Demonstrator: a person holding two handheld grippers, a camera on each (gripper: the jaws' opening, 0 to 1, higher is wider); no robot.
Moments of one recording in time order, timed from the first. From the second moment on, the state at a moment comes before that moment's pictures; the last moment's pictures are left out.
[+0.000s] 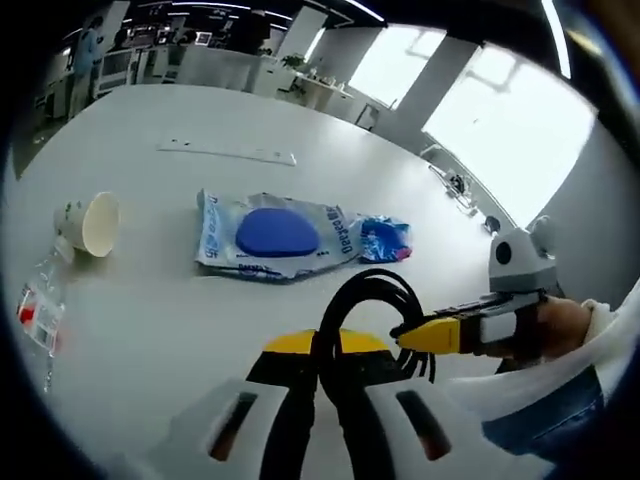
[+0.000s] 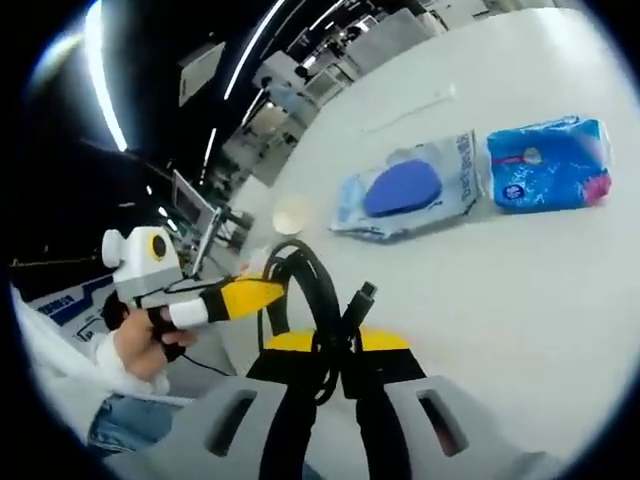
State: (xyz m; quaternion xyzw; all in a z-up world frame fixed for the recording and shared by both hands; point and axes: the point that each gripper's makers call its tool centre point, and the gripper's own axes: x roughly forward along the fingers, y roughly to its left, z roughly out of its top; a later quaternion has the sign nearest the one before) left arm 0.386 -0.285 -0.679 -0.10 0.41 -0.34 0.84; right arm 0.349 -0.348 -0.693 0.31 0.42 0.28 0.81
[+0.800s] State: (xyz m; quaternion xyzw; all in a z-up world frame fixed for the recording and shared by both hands) left arm 0.389 -0.254 -0.691 -0.10 0.40 -0.31 0.86; right arm 0.350 -0.389 -0.693 0.42 0.39 0.21 0.80
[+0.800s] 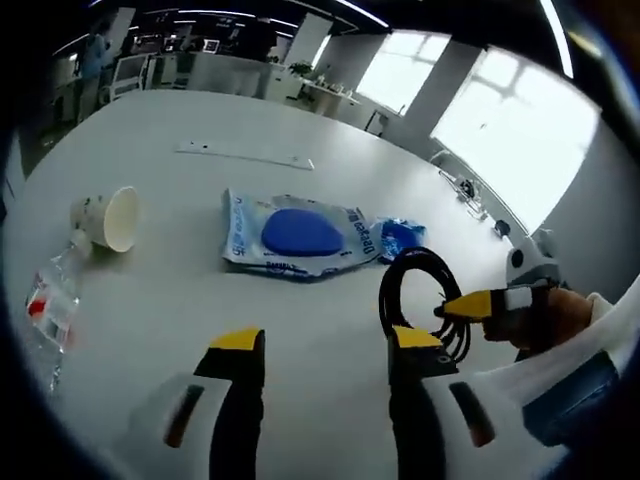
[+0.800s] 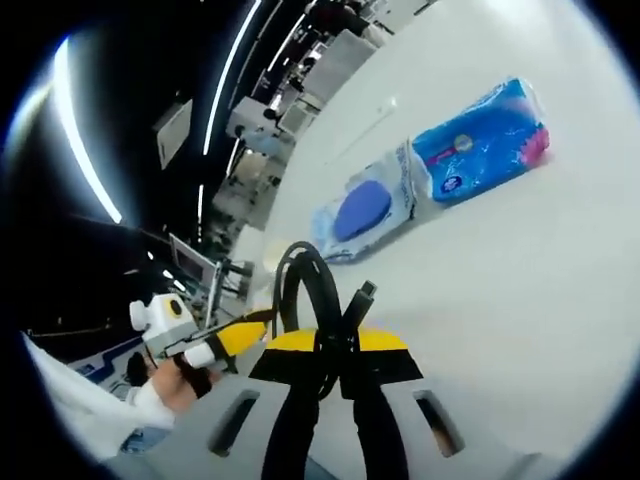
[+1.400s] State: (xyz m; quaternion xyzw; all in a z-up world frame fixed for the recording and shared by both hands) left arm 0.376 -0.220 -0.711 -0.11 0.43 -0.27 0.86; right arm 0.354 -0.443 -0.712 0.45 0.38 0.13 0.80
